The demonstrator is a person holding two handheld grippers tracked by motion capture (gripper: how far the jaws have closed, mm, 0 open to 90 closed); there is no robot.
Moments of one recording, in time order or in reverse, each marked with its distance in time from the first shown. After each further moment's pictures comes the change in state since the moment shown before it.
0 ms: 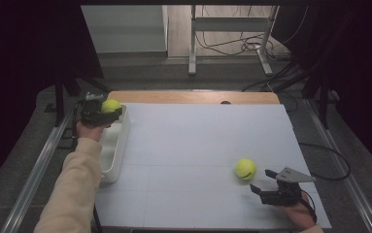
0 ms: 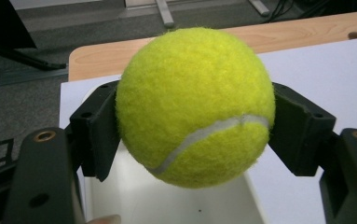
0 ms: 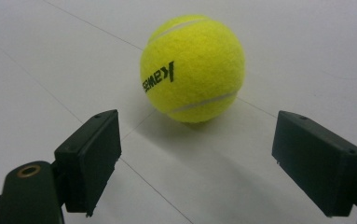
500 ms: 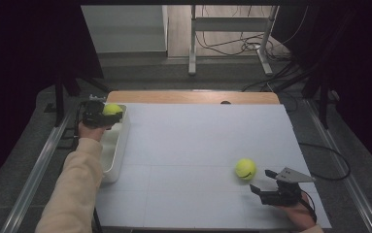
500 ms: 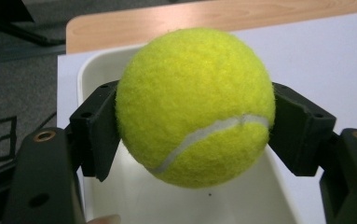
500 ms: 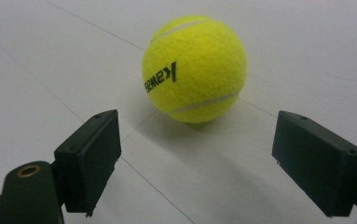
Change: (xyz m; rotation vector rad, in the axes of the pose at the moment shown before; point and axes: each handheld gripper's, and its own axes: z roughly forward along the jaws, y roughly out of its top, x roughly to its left) left arm 0.006 -0.005 0.015 0.107 0.010 -0.008; right arm 0.001 0.000 0.000 0.002 0.002 -0.005
